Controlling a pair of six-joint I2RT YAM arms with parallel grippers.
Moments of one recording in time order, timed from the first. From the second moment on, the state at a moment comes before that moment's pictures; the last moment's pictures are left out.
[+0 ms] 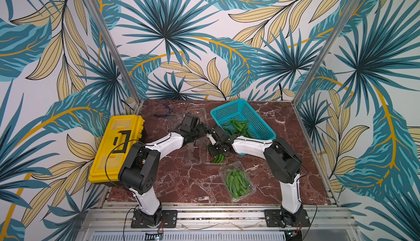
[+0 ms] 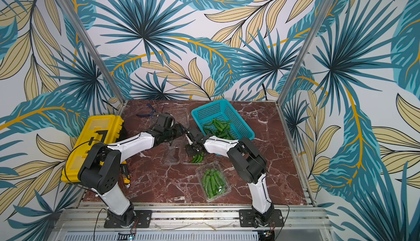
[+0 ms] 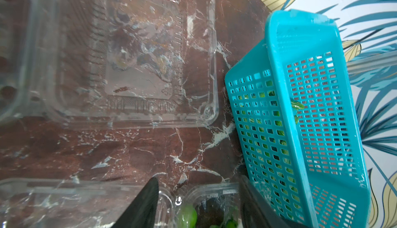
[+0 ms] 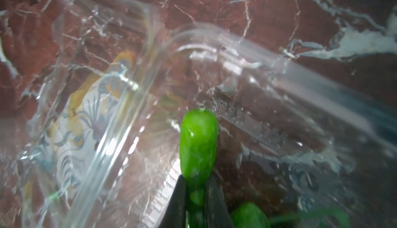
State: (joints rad) left arm -0.40 1.73 1.10 -0.11 0.12 -0.79; right arm 0.74 2.00 1.31 -0.31 -0.06 0.33
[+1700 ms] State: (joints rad) left arm -0.64 1.81 1.24 -0.42 0.05 -0.36; right arm 0.24 1.61 0.92 -0.06 0.29 0.35
